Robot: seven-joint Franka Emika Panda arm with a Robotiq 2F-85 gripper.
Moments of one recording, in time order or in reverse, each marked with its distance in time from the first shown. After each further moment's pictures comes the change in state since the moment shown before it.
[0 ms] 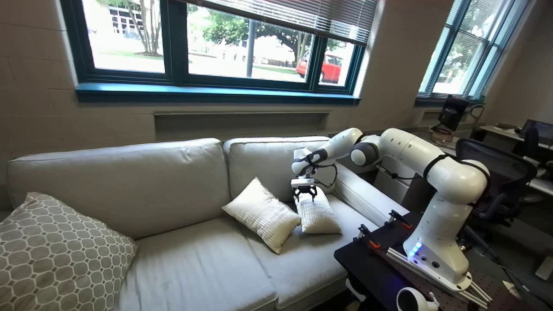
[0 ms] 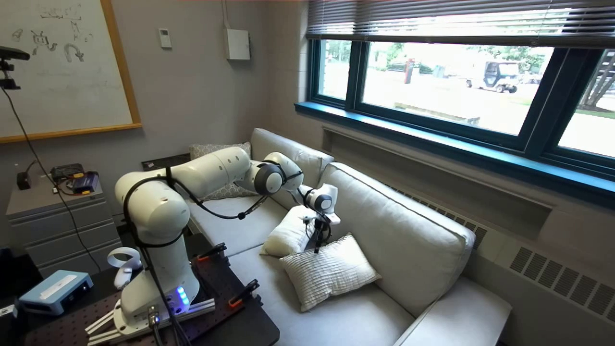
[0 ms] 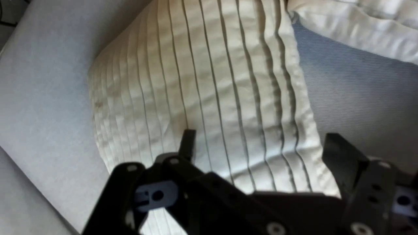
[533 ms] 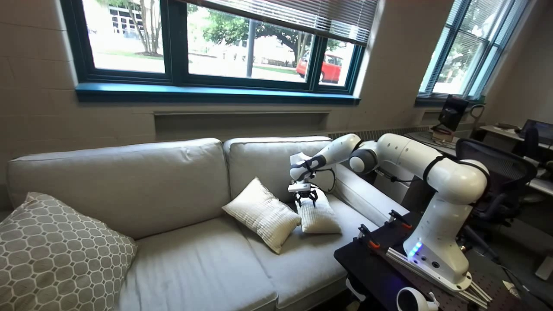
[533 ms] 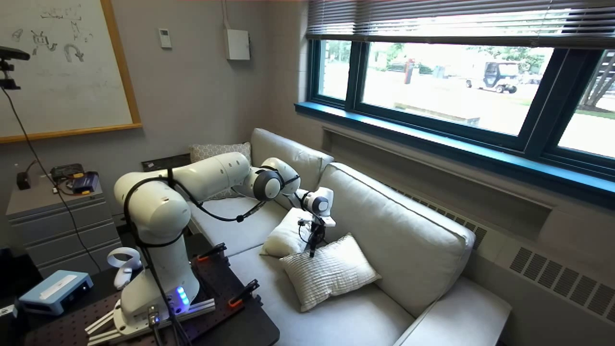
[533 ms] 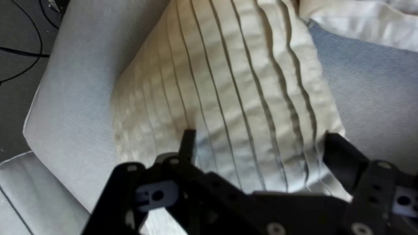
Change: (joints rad) arm 0.024 0.075 -0.009 0.087 -0.056 -0.089 0.201
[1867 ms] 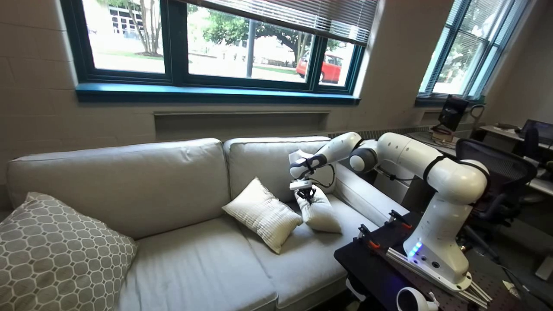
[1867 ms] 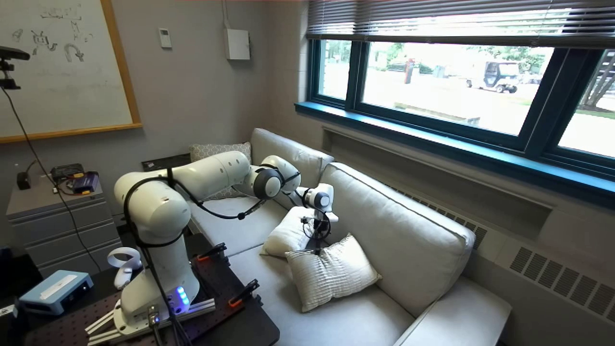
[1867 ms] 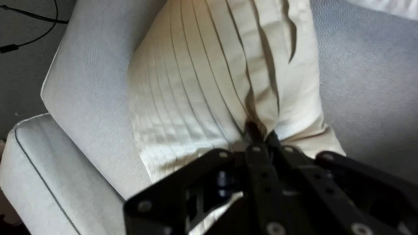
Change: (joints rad) arm -0.005 -0.016 0.001 0.019 -0.101 -0.035 -0.025
